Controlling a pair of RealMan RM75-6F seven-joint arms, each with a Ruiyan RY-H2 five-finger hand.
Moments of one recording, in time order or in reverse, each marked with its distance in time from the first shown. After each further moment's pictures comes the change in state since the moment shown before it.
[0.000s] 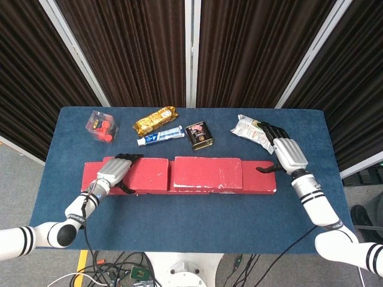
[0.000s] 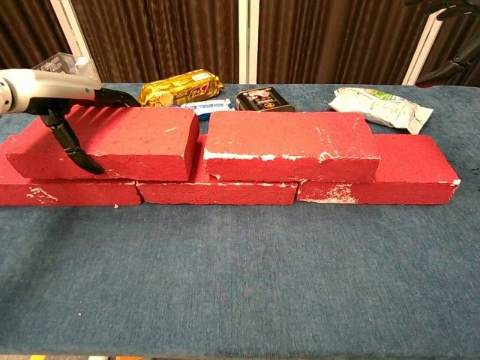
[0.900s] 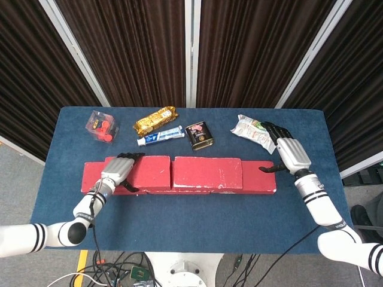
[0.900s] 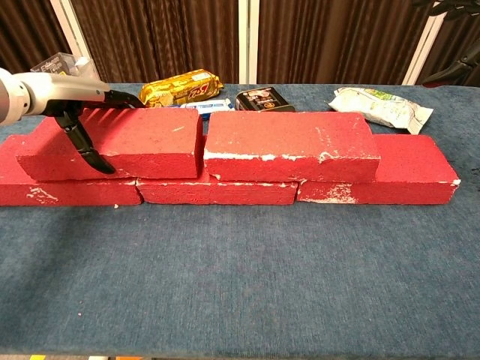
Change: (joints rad) left arm -0.076 -0.046 0.032 -0.008 -0.158 0.077 0.065; right arm -0.014 0.004 0.001 0.020 -0.015 -0.009 0.031
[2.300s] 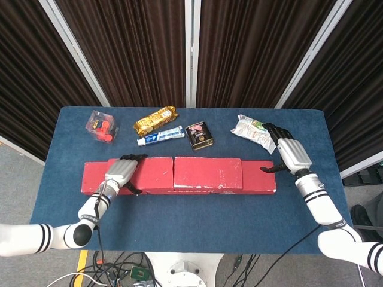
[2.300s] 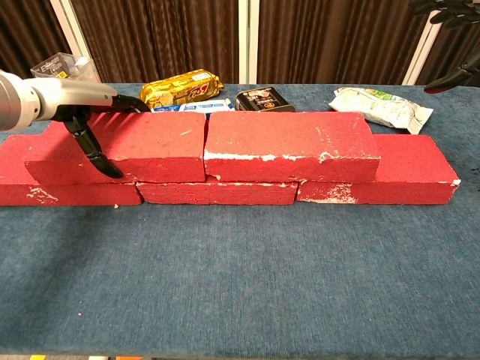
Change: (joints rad) left arm -0.031 -0.030 0.014 -0.023 -0.063 0.050 0.033; right arm 0.002 -0.009 0.001 0.028 0.011 -0.024 0.005
